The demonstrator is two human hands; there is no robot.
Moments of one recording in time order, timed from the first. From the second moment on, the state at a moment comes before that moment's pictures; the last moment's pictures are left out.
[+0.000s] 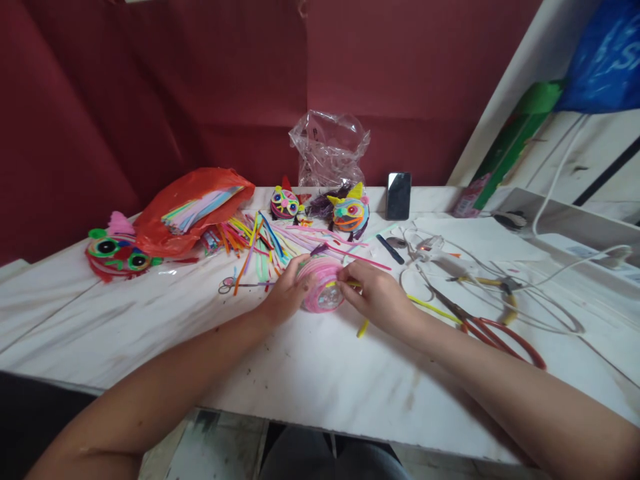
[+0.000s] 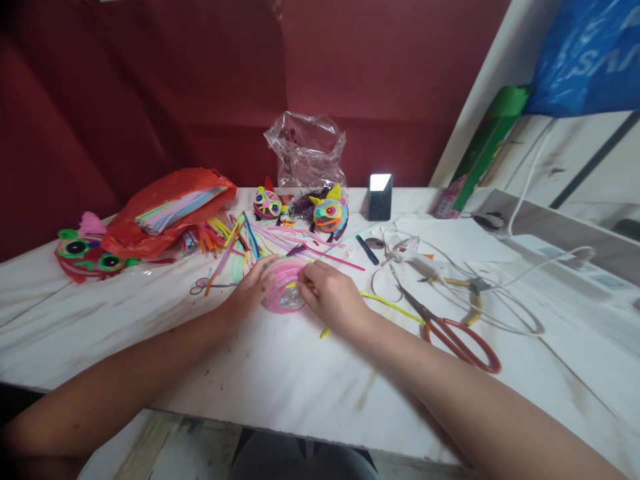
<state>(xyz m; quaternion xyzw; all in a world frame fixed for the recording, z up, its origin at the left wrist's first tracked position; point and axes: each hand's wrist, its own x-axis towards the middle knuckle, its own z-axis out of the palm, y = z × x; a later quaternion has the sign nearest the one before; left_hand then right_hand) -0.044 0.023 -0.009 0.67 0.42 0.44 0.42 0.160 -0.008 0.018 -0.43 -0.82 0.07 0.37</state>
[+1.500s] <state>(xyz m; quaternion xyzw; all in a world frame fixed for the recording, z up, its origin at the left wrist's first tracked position) -0.039 0.023 -0.020 0.66 0.41 0.47 0.43 0.154 -0.013 0.016 -0.42 -0.80 0.08 0.42</state>
